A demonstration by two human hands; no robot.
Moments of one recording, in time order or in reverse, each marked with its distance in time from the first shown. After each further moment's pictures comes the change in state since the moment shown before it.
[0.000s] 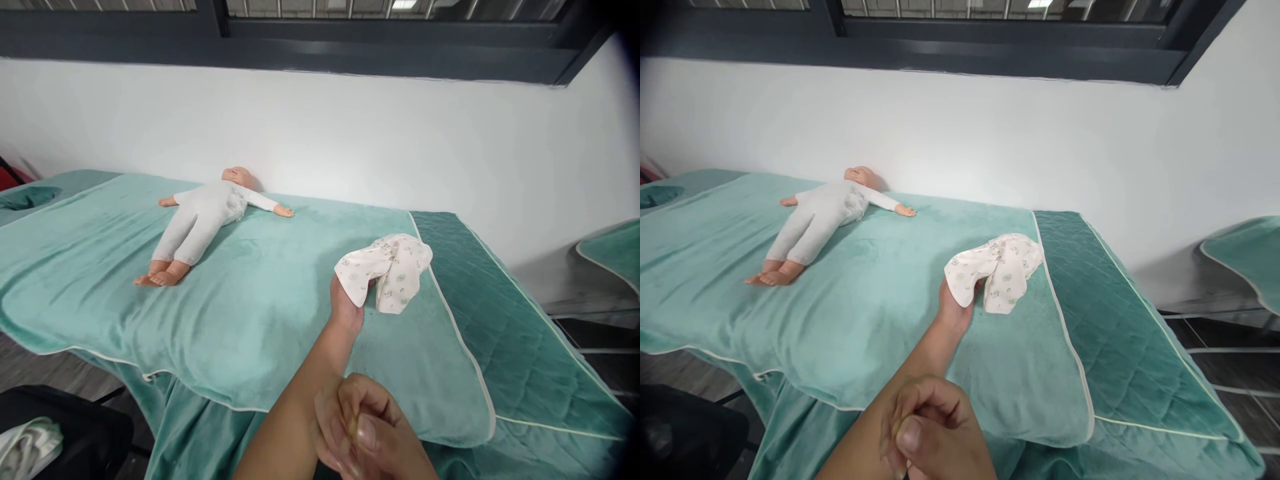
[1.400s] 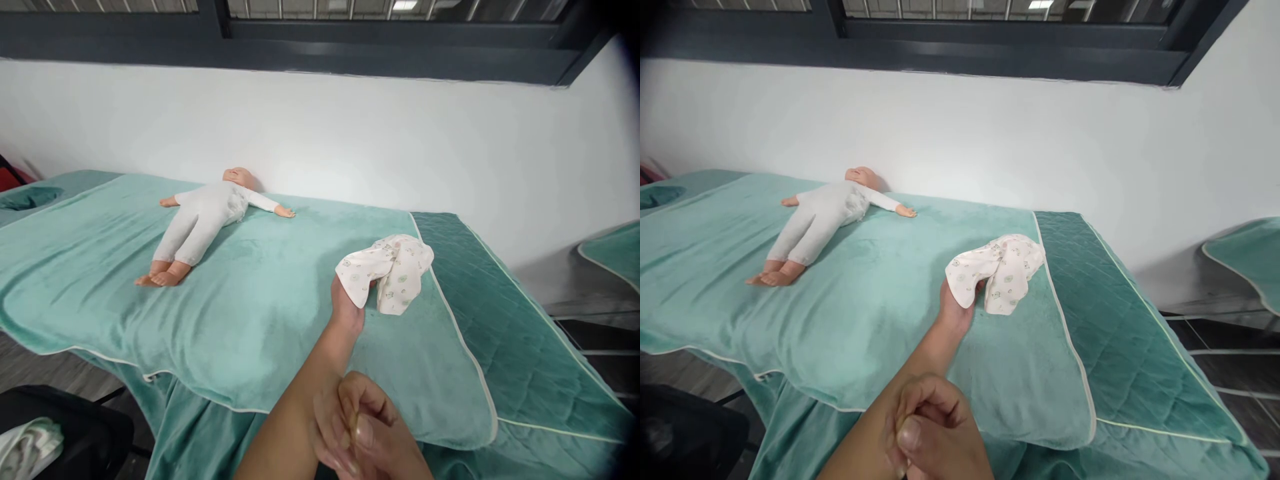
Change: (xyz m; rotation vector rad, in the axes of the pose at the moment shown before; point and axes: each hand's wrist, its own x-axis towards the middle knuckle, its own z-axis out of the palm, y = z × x) left_hand -0.002 -0.001 -0.001 0.018 -0.034 0.002; right_hand 0.005 0.009 -0.012 0.010 -0.040 -0.064
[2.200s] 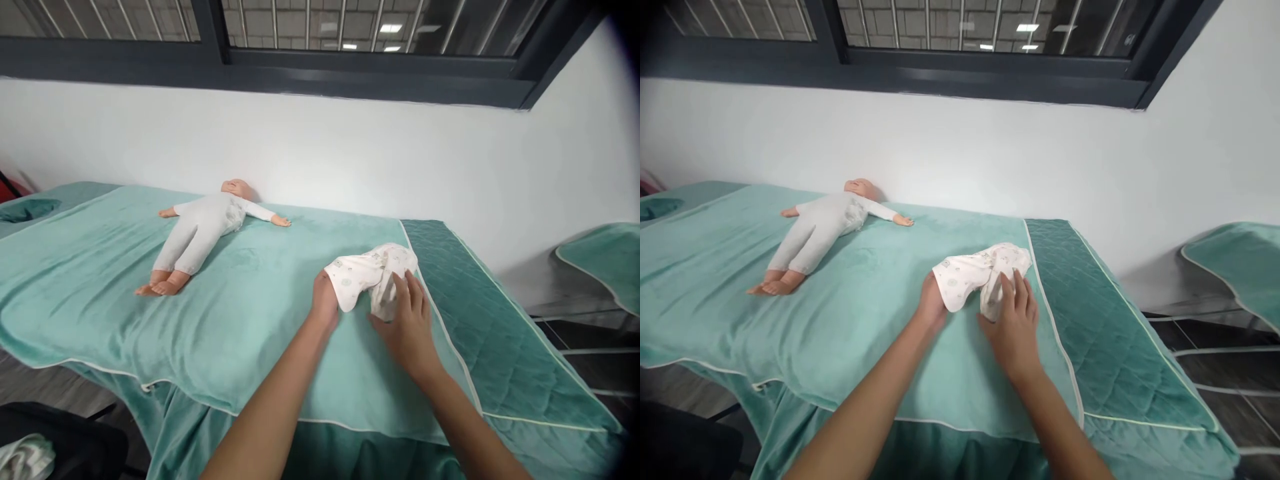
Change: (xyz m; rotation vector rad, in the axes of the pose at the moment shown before) left_hand -0.002 0.045 0.002 0.267 -0.109 0.043; right_hand 0.042 -0.104 -0.111 -2.151 0.652 -0.647
